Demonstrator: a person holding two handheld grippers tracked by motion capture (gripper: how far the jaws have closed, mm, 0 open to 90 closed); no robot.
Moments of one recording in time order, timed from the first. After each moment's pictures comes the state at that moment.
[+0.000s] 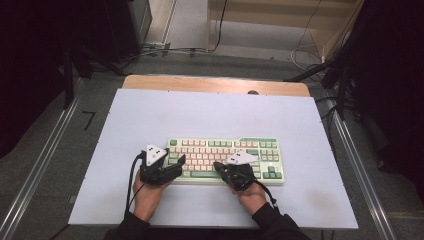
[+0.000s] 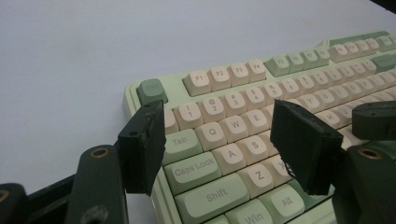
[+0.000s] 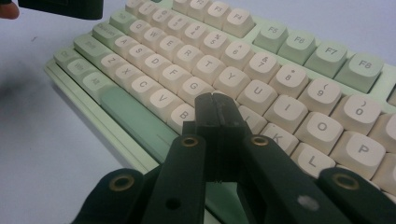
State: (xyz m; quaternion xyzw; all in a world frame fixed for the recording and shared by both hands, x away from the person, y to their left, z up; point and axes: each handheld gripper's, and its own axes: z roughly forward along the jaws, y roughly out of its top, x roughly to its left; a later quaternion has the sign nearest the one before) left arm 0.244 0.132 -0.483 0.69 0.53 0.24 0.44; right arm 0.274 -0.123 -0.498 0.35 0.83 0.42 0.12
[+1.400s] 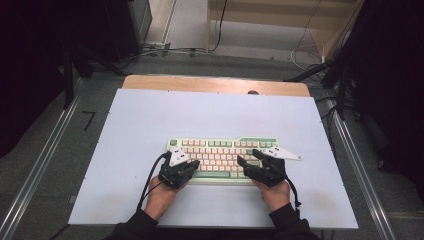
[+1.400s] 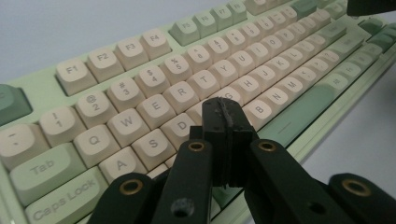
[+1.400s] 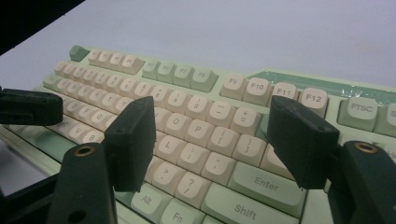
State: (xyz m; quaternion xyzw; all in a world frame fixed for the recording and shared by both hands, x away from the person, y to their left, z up) left arm 0.254 0.089 -0.491 0.78 0.44 0.16 0.42; right arm 0.281 -0.197 -0.478 0.46 0.74 0.46 0.15
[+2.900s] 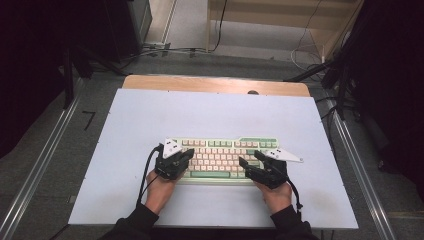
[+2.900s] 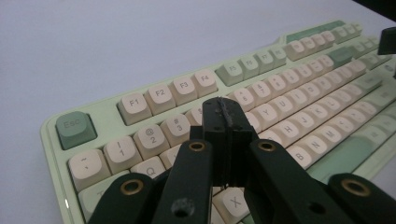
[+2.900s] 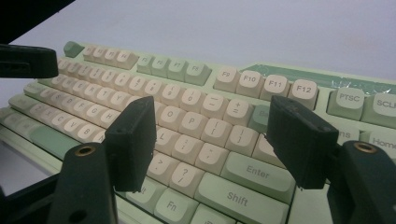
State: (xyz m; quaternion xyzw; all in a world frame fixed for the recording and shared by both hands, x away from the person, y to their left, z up) left arm 0.270 0.102 -0.483 0.73 0.48 0.19 0.44; right arm 0.277 -0.201 -0.479 0.47 0.74 0.45 0.16
